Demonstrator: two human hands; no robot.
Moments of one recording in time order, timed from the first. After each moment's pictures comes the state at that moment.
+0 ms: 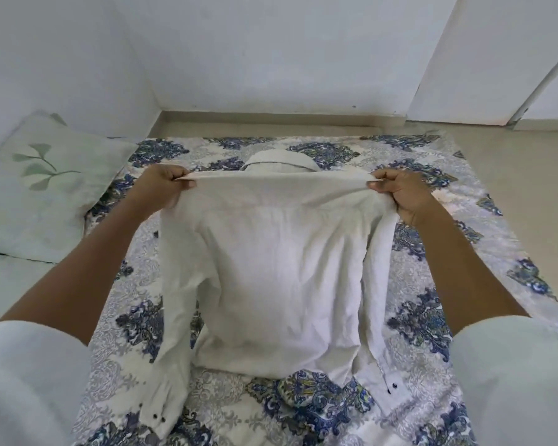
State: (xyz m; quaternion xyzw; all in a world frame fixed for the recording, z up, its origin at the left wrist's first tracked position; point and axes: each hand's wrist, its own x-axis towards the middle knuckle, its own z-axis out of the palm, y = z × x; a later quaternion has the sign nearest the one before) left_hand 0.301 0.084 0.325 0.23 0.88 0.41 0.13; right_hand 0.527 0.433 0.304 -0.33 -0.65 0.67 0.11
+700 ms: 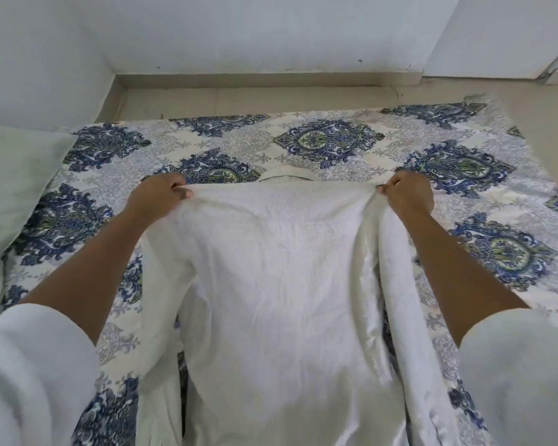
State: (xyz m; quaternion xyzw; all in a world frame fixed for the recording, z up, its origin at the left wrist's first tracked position) left_hand 0.069 0.208 0.149 0.25 0.93 0.20 0.17; right_hand 0.319 0.543 0.131 -0.53 -0.79 0.29 0.08
